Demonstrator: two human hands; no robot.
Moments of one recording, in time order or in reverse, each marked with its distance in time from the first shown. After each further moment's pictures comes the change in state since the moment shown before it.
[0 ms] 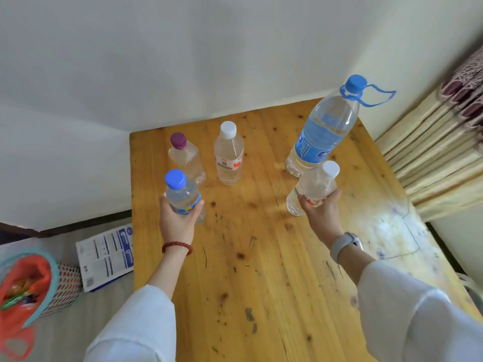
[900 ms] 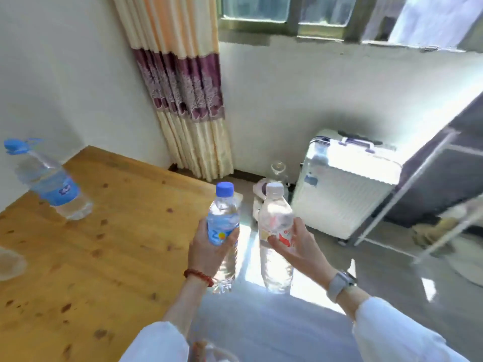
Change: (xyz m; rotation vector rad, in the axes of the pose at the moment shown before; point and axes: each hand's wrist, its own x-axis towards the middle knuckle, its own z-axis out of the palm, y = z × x) left_hand -0.425 0.140 0.078 -0.080 -1.106 0.554; right_hand -0.393 0.140 -0.321 0.036 0.414 0.142
